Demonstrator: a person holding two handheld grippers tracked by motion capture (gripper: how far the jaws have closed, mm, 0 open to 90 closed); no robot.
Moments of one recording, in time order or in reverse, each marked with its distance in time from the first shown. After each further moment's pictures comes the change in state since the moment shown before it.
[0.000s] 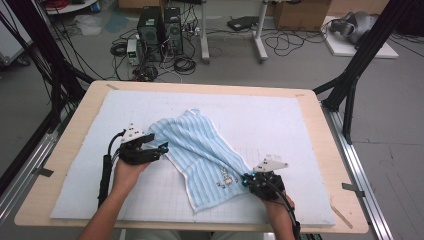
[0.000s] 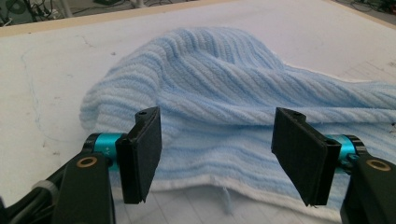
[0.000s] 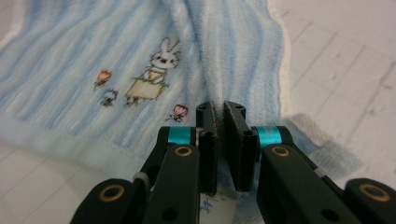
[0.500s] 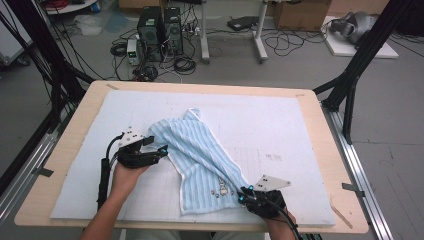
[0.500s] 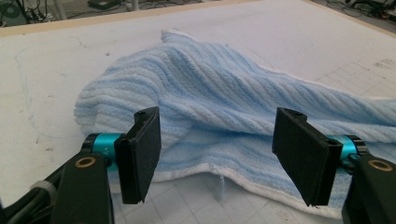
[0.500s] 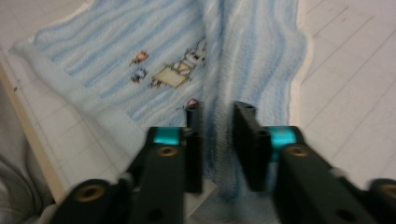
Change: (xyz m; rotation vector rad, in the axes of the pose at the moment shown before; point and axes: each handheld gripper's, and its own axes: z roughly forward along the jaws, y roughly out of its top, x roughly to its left) left arm -0.002 -0.004 -0.003 -0.020 -0.019 0.005; right arm 0.024 -0.021 -0.019 -0.071 0.069 -0.049
